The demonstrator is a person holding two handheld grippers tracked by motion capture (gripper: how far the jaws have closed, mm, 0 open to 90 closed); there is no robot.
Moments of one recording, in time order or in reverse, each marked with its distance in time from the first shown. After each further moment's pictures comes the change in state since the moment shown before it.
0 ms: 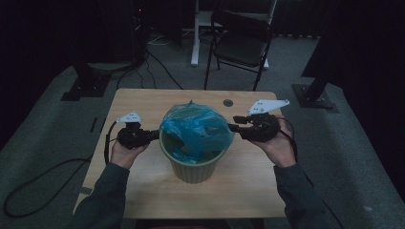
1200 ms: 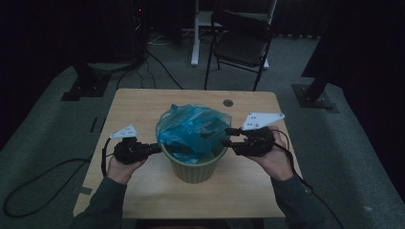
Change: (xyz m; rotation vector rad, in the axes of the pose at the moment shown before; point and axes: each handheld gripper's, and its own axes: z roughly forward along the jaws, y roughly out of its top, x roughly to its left) left arm -0.031 -0.028 -0.018 -0.027 -0.074 0.004; right arm 0.039 -0.007 -0.003 -0.025 0.110 -0.069
